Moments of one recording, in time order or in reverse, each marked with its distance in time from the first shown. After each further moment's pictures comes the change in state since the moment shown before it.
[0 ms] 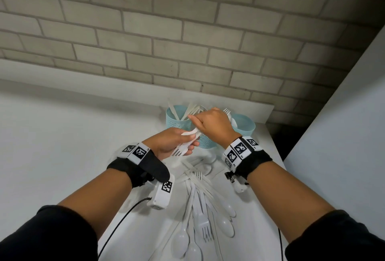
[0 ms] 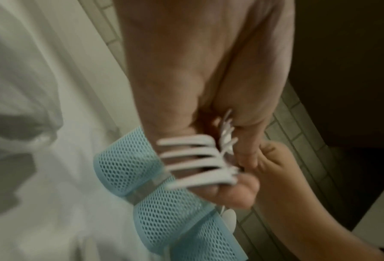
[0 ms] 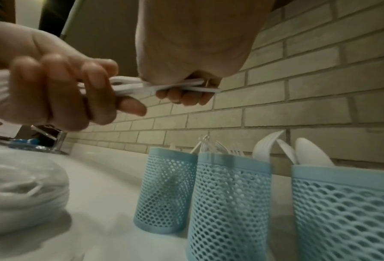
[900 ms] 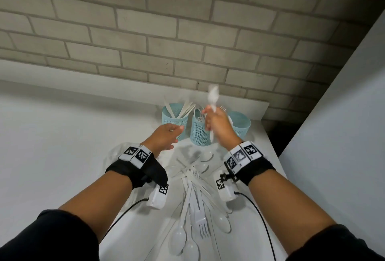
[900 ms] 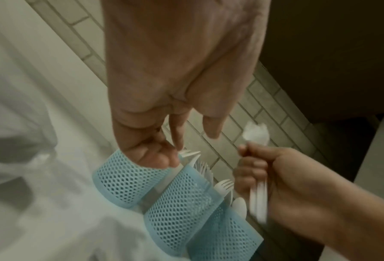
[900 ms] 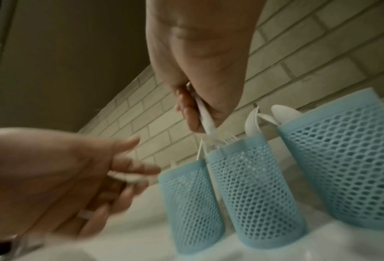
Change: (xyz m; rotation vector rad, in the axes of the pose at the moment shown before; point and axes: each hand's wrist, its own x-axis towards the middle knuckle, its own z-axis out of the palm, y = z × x) left_hand 0.008 -0.008 -0.006 0.399 0.381 0.061; right_hand -0.012 -0.001 -0.011 1.140 0.028 0.875
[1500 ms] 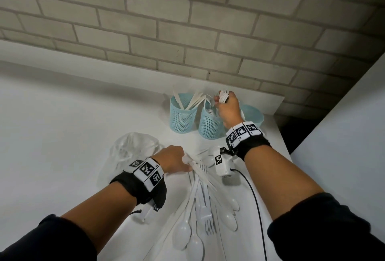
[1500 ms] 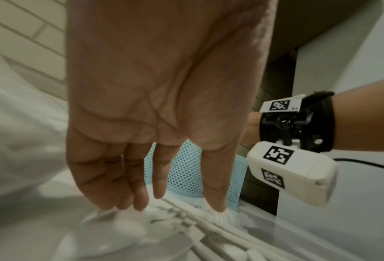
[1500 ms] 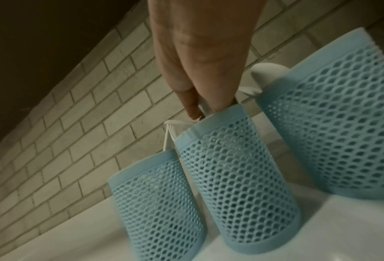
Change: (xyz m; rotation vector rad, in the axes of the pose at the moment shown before) left_hand -0.011 -0.049 0.017 0.951 -0.215 -0.058; right_hand 0.063 0.025 0.005 -0.073 0.200 0.064
